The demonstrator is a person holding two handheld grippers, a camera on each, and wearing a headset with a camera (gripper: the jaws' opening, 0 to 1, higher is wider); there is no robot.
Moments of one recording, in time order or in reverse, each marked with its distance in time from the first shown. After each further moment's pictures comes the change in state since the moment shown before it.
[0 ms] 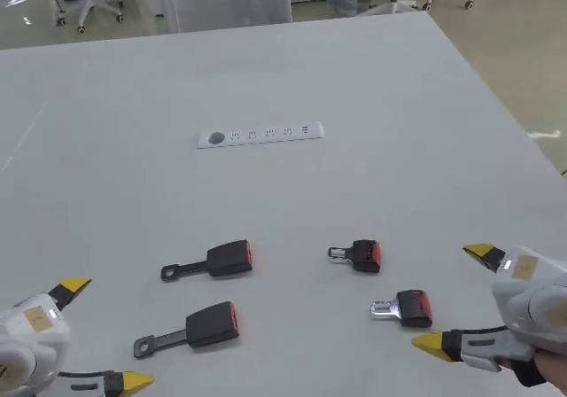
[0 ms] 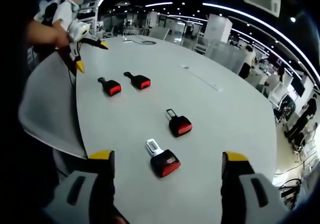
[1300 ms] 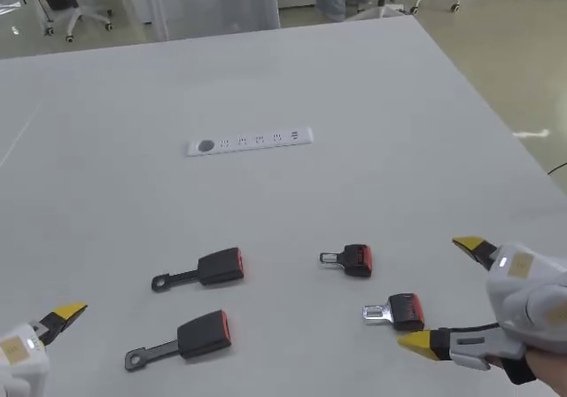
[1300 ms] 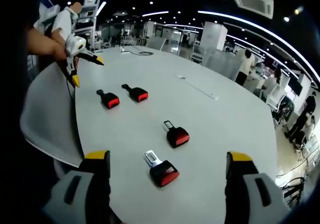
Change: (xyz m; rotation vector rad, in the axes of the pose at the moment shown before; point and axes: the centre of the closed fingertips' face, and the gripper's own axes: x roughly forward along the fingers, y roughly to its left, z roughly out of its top) left arm -0.004 -0.016 -0.003 -0.053 -0.055 -0.051; right arm -0.005 -0.006 0.017 0.041 -0.098 -0.020
